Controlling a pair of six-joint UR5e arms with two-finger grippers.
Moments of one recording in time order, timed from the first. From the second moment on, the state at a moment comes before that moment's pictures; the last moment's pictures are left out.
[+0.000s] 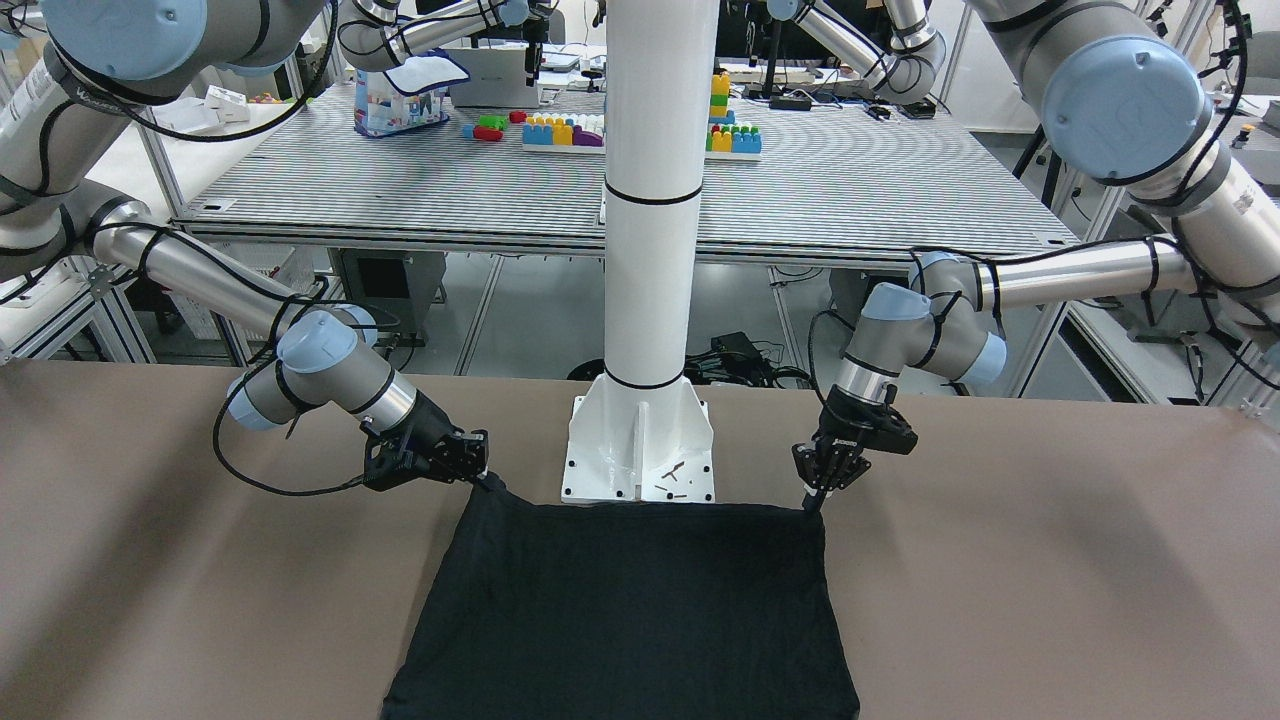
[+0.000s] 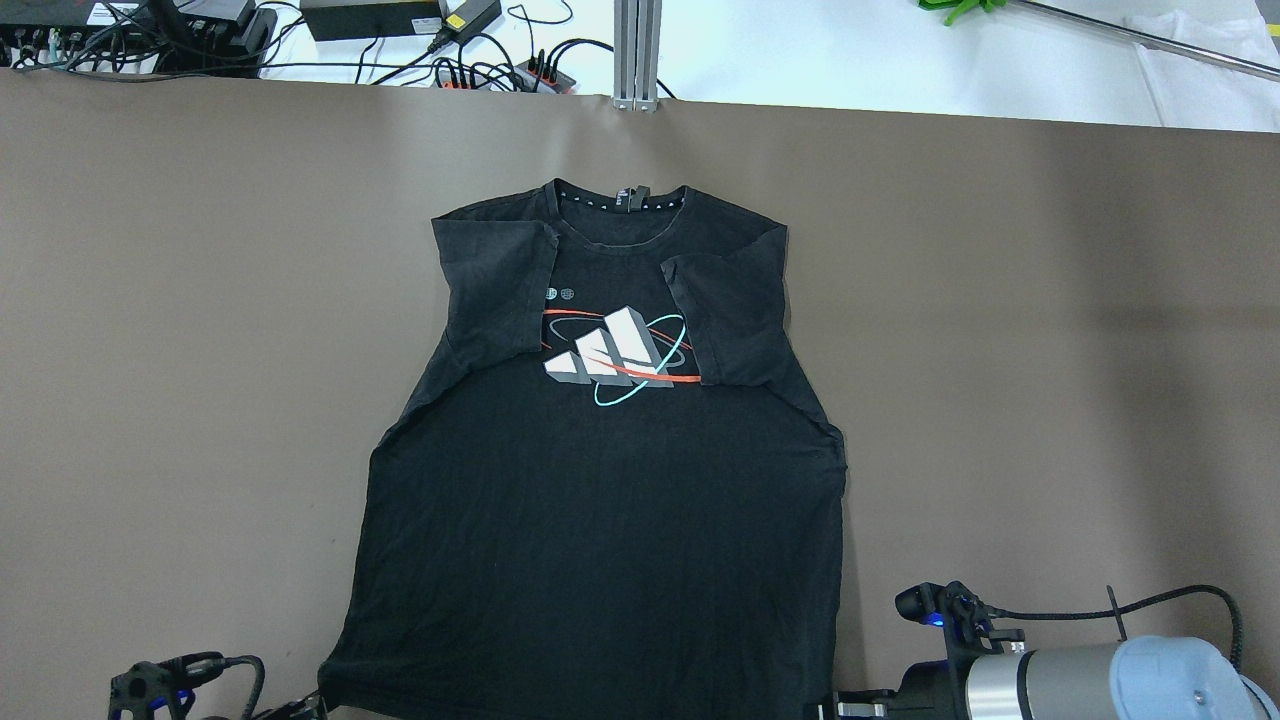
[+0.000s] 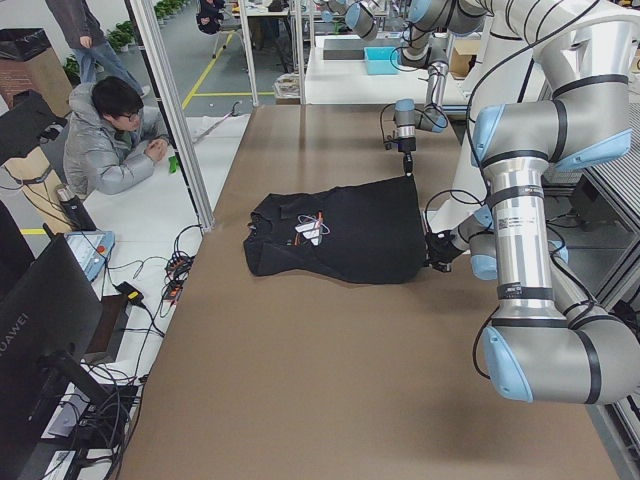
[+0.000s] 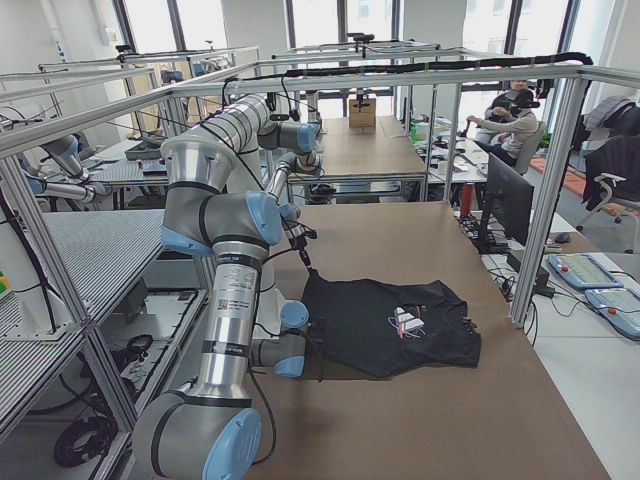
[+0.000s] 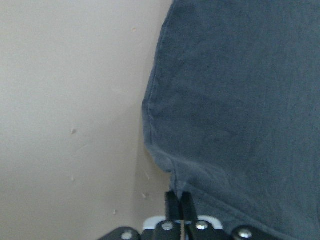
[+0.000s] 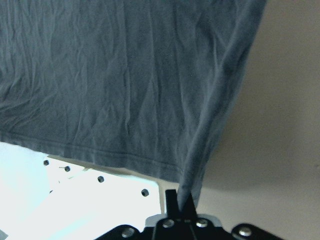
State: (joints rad) left arm 0.12 -1.36 -2.24 -2.16 -1.05 -1.91; right arm 0.25 -1.68 2.06 -0.58 1.87 1.58
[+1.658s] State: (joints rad) left arm -0.04 -1.43 -2.49 -2.15 -1.27 -1.70; right arm 0.52 -1.70 2.13 -0.38 2.22 1.66
